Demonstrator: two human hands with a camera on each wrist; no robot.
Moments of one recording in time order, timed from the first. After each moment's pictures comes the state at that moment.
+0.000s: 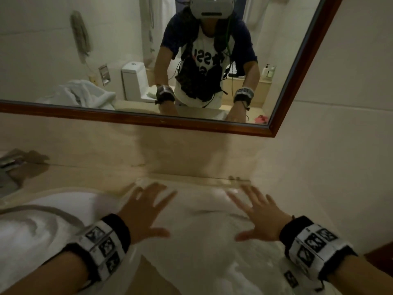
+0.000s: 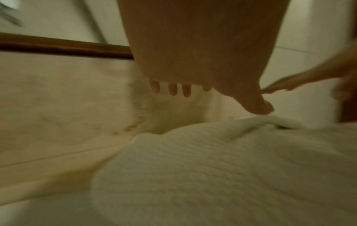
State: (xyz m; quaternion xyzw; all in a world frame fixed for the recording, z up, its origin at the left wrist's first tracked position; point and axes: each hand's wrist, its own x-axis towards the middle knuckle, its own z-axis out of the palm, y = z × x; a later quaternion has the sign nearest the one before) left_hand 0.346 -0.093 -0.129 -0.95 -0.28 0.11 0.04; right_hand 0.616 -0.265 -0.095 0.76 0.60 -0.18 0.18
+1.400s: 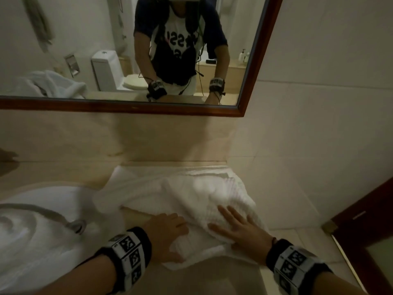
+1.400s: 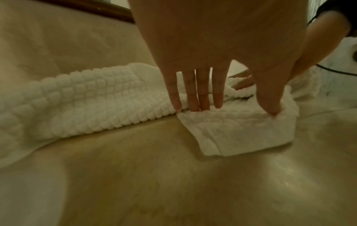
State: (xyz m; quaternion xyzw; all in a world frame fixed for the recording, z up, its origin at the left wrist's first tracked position) left_hand 0.395 -0.183 -0.162 -0.98 -0.05 0.18 -0.08; right_hand 0.591 -0.355 -0.159 0.72 0.66 -0.18 0.15
